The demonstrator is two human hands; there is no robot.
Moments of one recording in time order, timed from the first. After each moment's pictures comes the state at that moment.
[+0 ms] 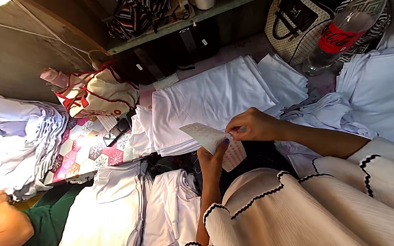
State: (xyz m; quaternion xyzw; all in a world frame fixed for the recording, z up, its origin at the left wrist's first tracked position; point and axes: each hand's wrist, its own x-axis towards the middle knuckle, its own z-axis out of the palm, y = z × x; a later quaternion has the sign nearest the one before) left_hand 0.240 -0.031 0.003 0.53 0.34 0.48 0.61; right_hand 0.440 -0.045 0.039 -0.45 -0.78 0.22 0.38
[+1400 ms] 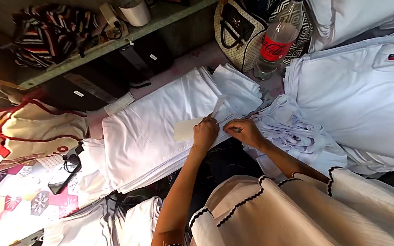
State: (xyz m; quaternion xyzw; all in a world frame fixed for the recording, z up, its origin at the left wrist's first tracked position) left_hand 0.406 0.043 -0.049 0.94 0.25 0.02 0.22; right_hand 0.531 -0.102 -0.081 -0.64 -0.54 0.17 0.51
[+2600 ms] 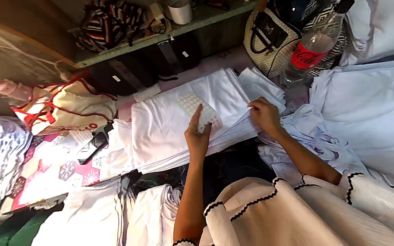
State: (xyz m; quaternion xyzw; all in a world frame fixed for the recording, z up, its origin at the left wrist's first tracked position) left_hand 0.313 0.058 -0.015 0.74 0.33 0.41 0.41; right_hand 0.549 -0.054 -0.050 -0.80 -0.49 0.03 0.35
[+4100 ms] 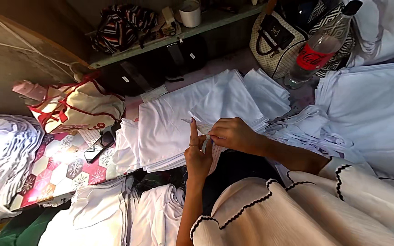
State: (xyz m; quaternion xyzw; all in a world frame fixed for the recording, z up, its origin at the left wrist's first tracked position) left_hand 0.269 0.018 -0.003 0.80 0.30 0.43 0.29; right_hand 0.441 -0.024 0.017 -0.50 -0.77 -0.01 0.40
